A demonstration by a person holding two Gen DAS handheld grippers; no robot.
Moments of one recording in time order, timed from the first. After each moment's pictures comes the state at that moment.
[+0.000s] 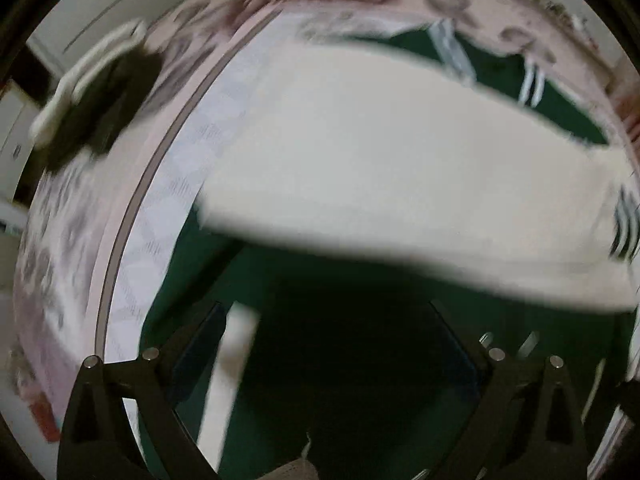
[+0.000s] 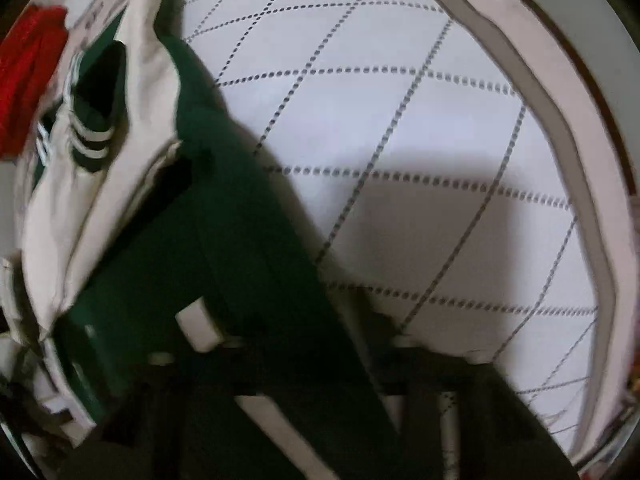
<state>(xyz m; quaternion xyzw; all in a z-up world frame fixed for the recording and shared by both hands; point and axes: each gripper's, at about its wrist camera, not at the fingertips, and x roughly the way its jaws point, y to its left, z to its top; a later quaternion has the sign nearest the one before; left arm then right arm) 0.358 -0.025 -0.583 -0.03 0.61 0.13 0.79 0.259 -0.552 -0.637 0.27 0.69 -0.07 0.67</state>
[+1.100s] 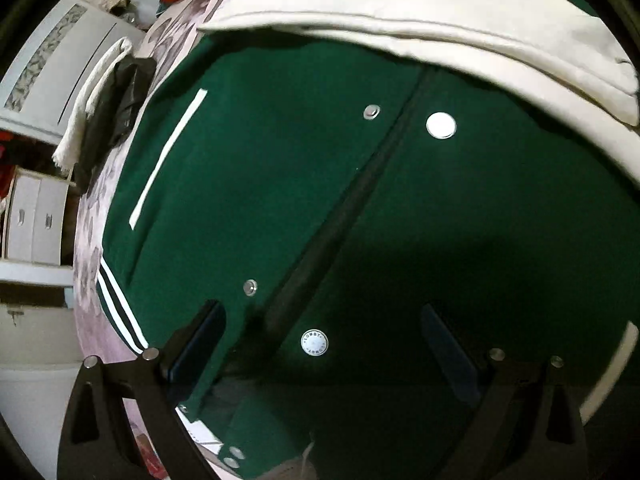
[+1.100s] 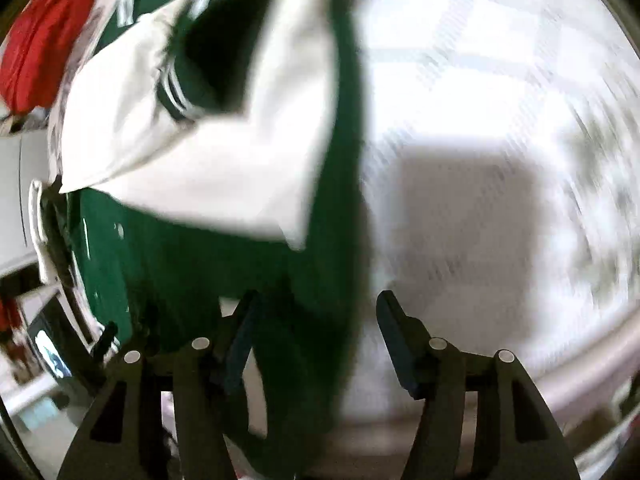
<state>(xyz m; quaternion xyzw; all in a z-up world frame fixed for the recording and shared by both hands) 0.225 -0.041 -0.638 0.17 0.64 0.11 0.74 0.133 -0.383 -0.593 0.29 0.73 -0.02 0.62</state>
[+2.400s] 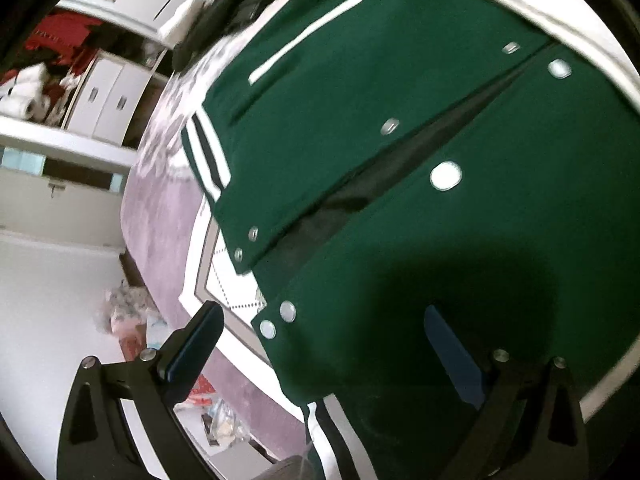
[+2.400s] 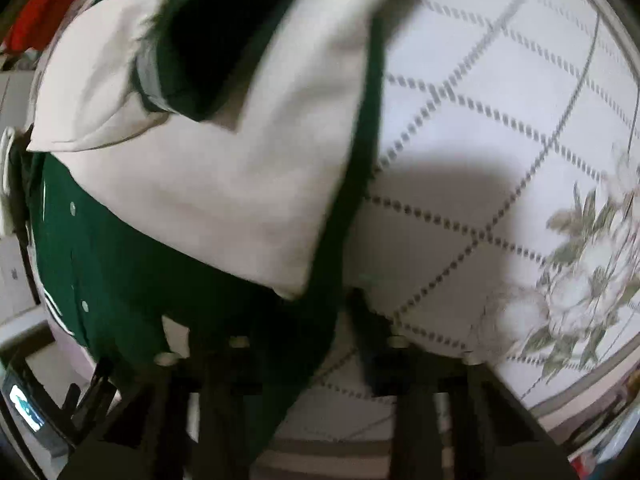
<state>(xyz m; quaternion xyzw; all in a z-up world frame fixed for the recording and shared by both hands) 0.137 -0.014 -0.624 0.10 0.65 0.31 0.69 0.133 -0.453 -0.551 0.19 0.74 0.01 0.64</state>
